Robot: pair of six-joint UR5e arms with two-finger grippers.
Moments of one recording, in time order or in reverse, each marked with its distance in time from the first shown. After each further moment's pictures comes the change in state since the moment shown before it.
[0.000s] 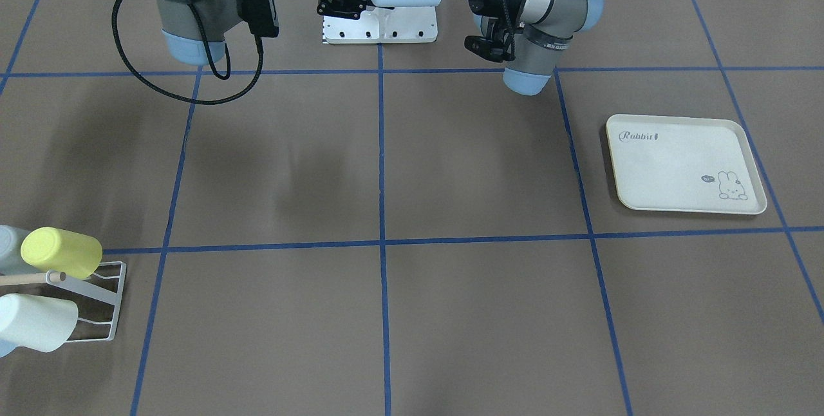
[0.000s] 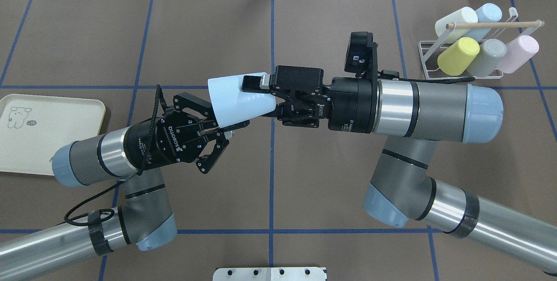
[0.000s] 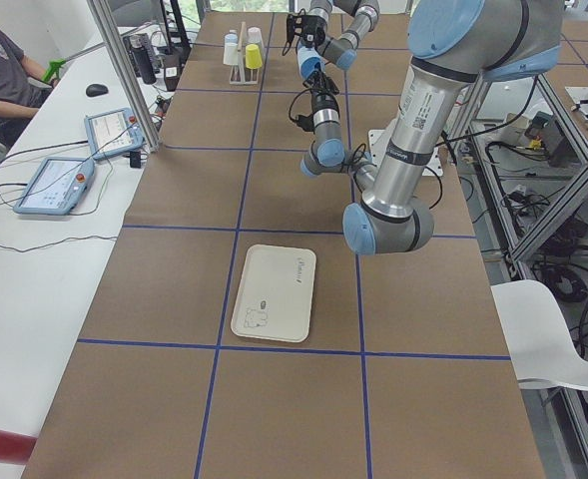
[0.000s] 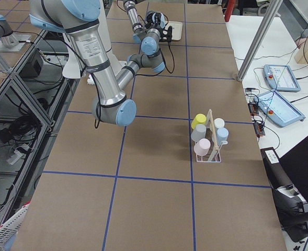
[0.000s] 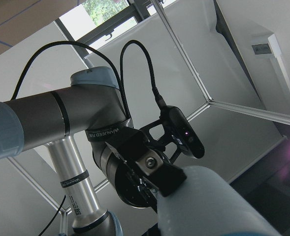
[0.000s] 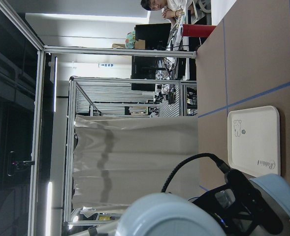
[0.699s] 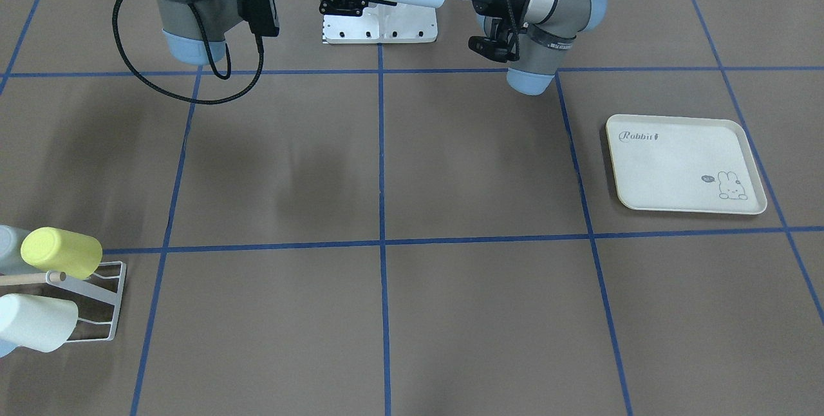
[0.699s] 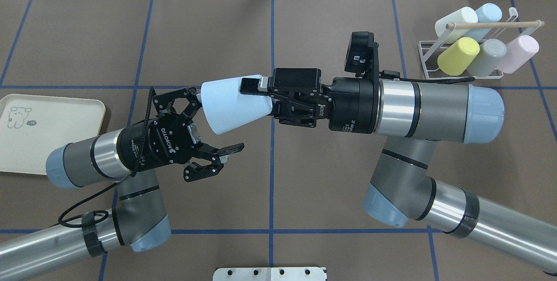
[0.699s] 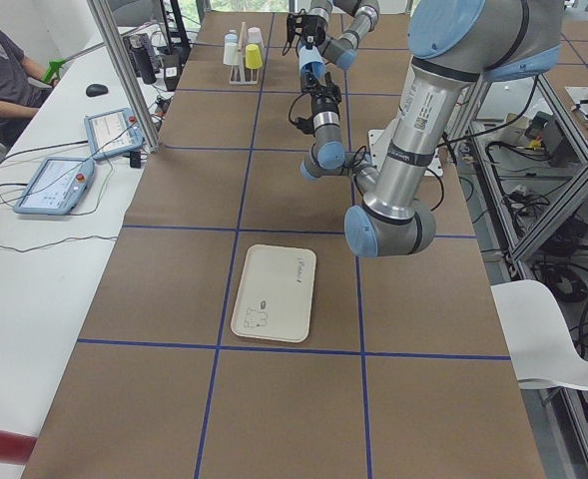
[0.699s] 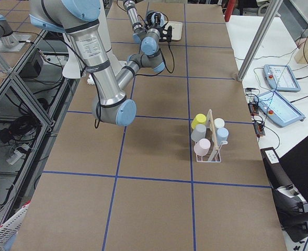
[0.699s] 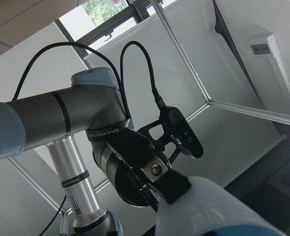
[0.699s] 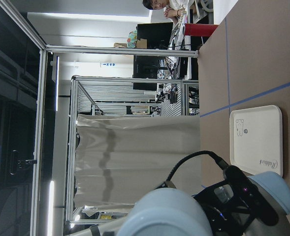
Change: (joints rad) left arm -0.016 0.046 -0.016 -0.005 0.001 0.017; right arm 0.002 -0.001 0.002 0.012 0.000 0.001
